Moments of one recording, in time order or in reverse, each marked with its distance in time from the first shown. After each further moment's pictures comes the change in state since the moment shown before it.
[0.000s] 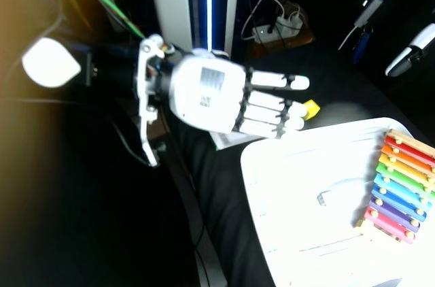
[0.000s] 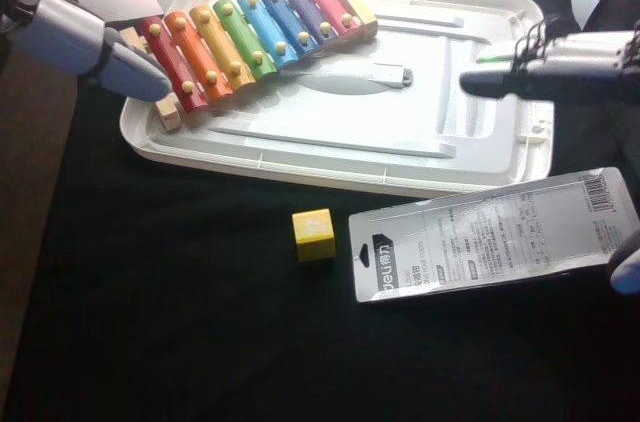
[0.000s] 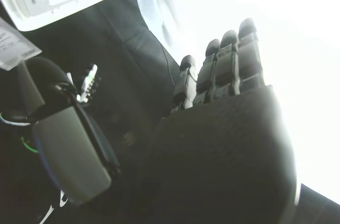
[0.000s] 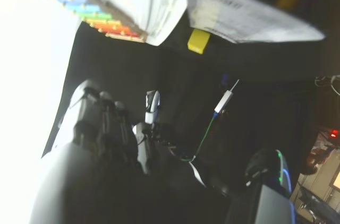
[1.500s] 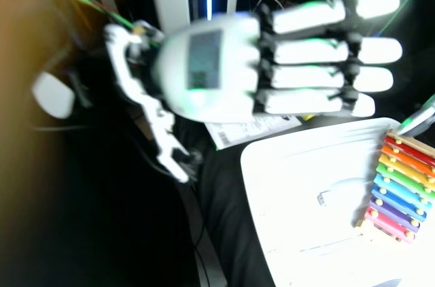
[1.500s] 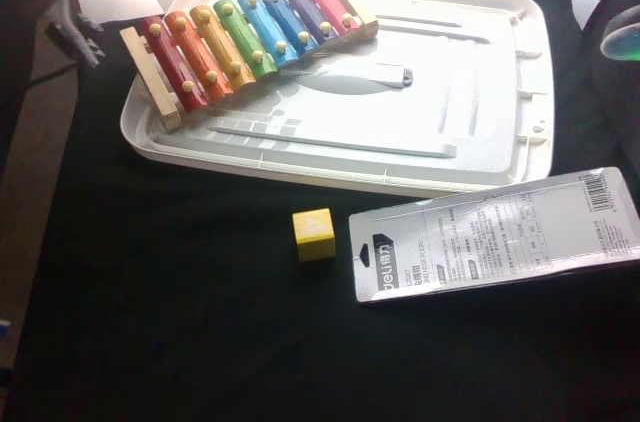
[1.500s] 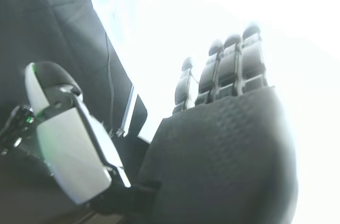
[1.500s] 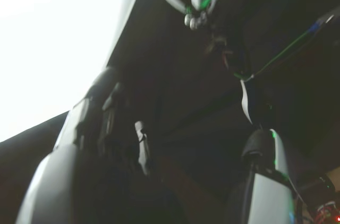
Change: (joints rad) left arm -0.012 -0.430 0.486 -0.078 -0.044 -0.333; right arm 0.050 -0.051 0.105 0.480 0.370 -0.203
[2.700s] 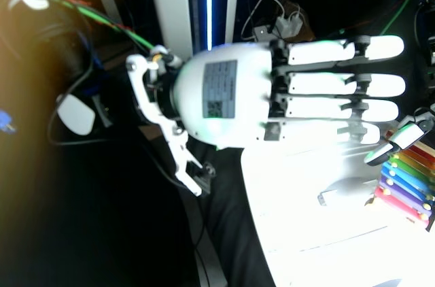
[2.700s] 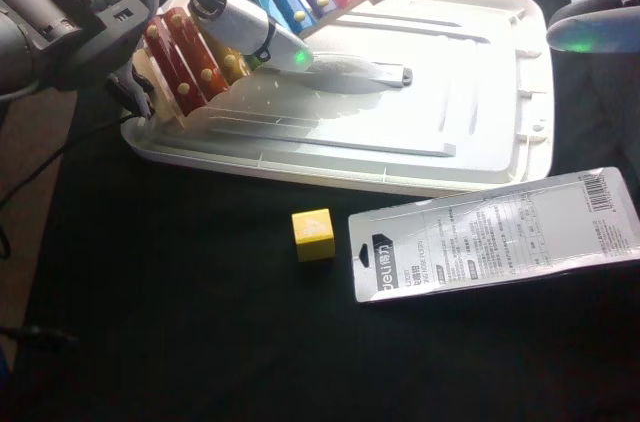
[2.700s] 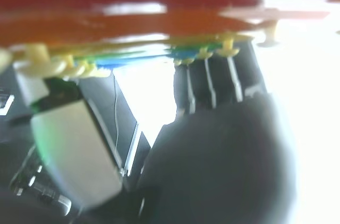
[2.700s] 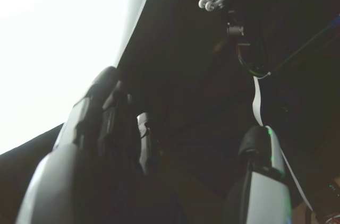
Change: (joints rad) left arm 0.102 -0.259 0.278 -0.044 0.062 -0.047; right arm -0.019 -0.146 0.121 0.066 0.039 -0.001
